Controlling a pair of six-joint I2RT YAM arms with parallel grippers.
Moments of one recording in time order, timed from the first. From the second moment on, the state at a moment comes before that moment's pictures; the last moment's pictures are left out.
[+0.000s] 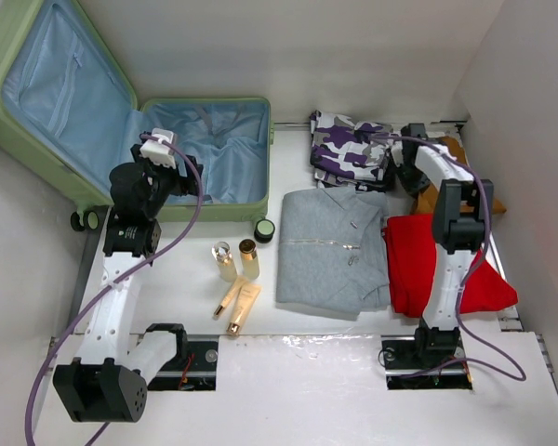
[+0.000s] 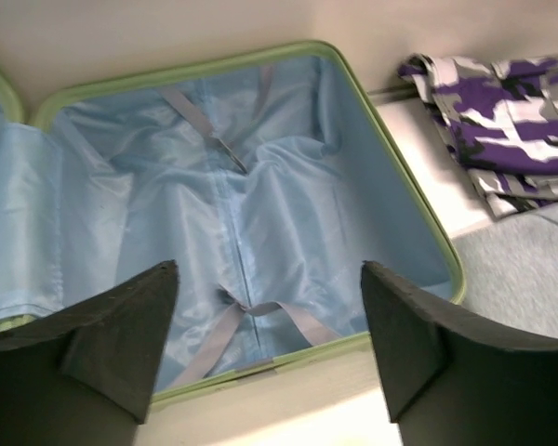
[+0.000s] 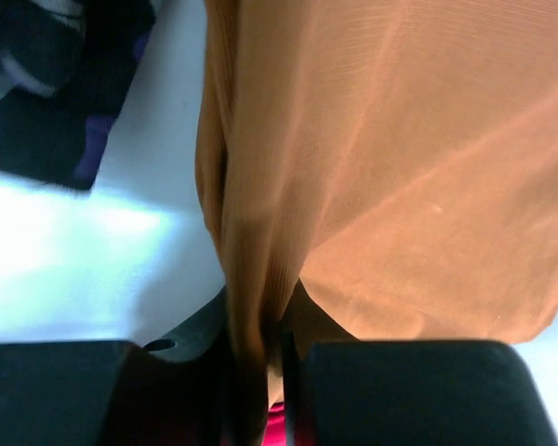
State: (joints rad) left arm -0.03 0.98 0.93 -0.07 0.23 0.05; right arm 0.00 2.20 1.79 -0.83 0.32 -0.46
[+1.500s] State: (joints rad) left arm -0.49 1.98 1.83 -0.38 0.75 -0.33; right arm 0.28 1.74 1.45 -0.41 -0.24 0.05
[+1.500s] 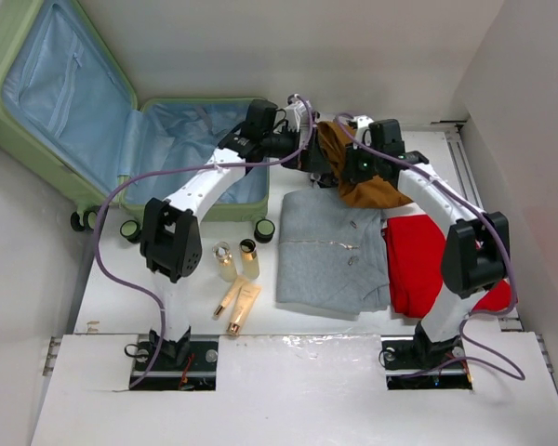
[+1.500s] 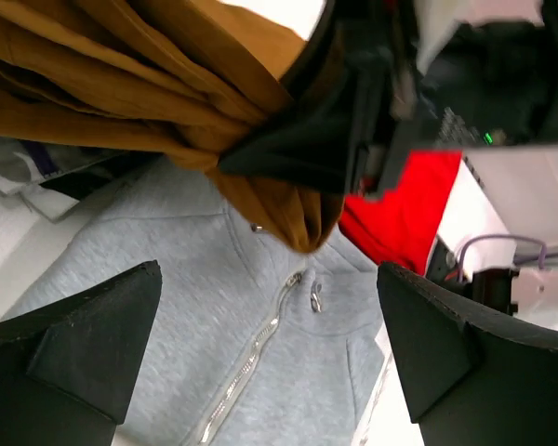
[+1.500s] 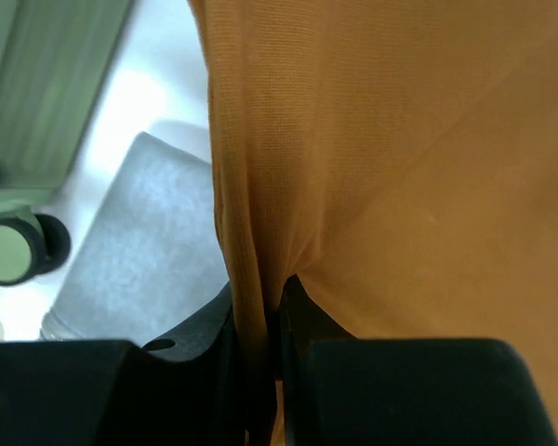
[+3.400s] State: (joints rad) left arm -0.44 2.28 1.66 0.17 0.67 -0.87; right arm -0.01 1.71 1.48 -0.39 -0.59 -0.20
